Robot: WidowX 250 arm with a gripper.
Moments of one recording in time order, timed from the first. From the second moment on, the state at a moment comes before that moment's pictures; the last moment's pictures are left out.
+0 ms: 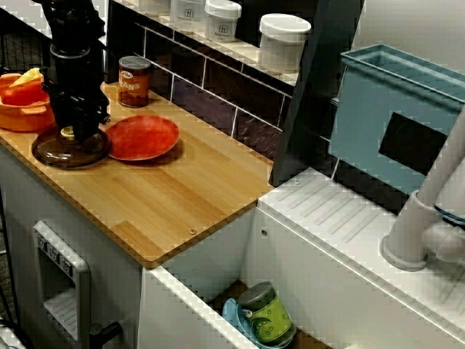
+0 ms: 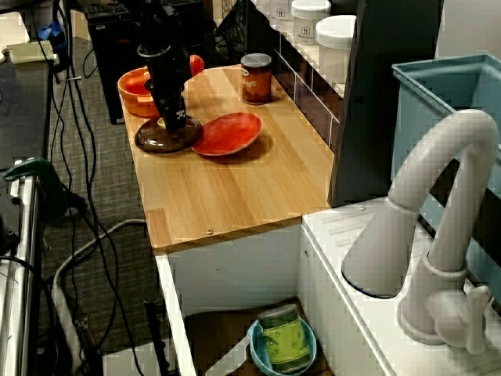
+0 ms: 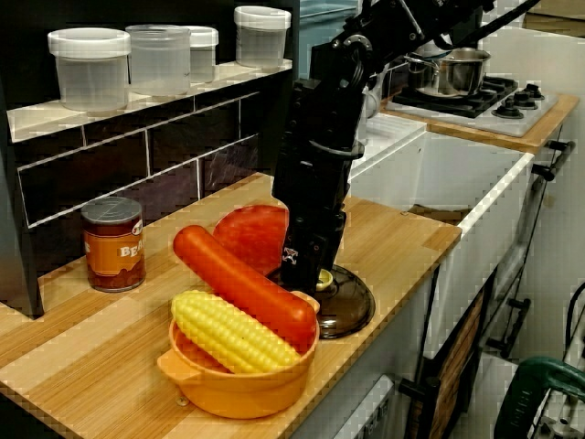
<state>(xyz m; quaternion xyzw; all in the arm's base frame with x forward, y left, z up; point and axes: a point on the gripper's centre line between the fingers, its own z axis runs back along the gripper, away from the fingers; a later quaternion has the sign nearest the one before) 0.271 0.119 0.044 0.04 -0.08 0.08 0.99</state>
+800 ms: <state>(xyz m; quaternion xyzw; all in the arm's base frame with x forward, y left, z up) 0.274 0.121 0.059 0.01 -0.05 0.07 1.00</state>
